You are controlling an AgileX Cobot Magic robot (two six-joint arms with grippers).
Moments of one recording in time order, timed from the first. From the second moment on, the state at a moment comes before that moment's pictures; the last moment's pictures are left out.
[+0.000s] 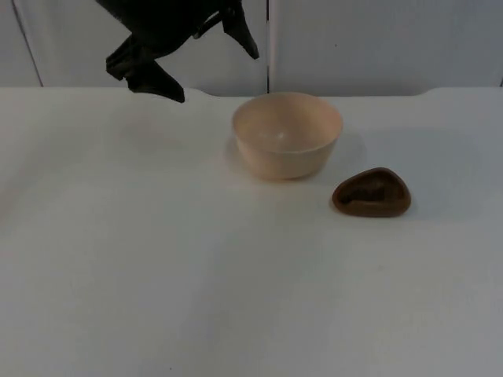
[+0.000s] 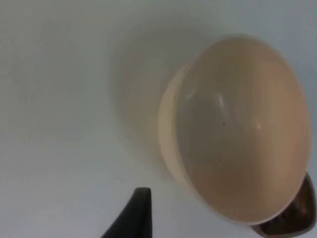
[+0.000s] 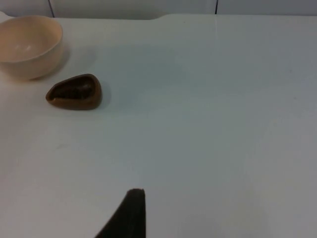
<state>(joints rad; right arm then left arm) 0.05 0.00 -0.52 -0.02 1.08 -0.02 -0.24 2.16 -1.72 -0.60 0.75 -0.03</state>
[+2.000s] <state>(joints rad) 0.05 0.00 -0.52 -0.02 1.08 -0.02 -0.28 2.40 -1.75 -0.73 0.60 -0.11</state>
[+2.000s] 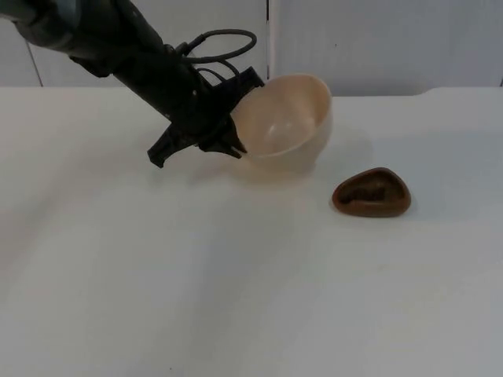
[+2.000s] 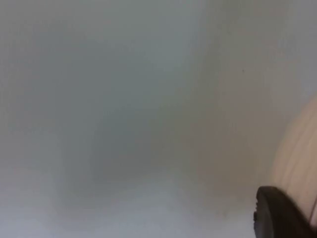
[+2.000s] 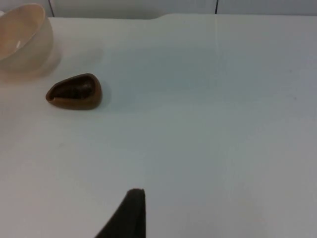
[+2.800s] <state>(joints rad) 0.05 0.00 -0.52 -0.02 1.08 -0.02 -0.28 2.15 -1.74 -0.24 0.96 -0.21</state>
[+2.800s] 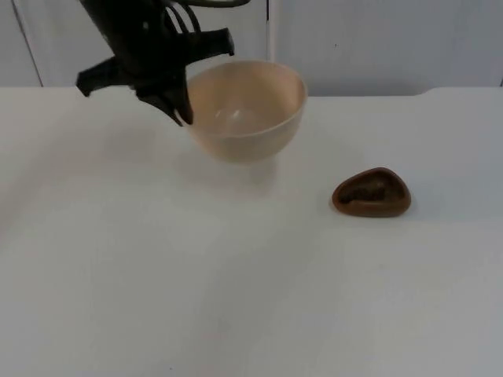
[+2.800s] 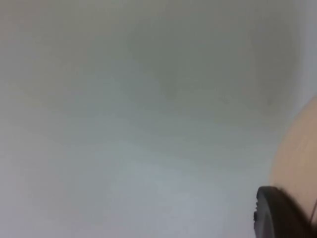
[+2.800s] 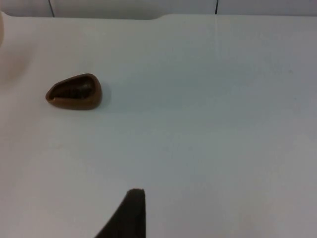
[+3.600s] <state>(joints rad) 0.05 0.00 -0.52 -0.02 1.08 -0.02 -0.33 1.75 -1.22 -0.23 0.86 -0.08</state>
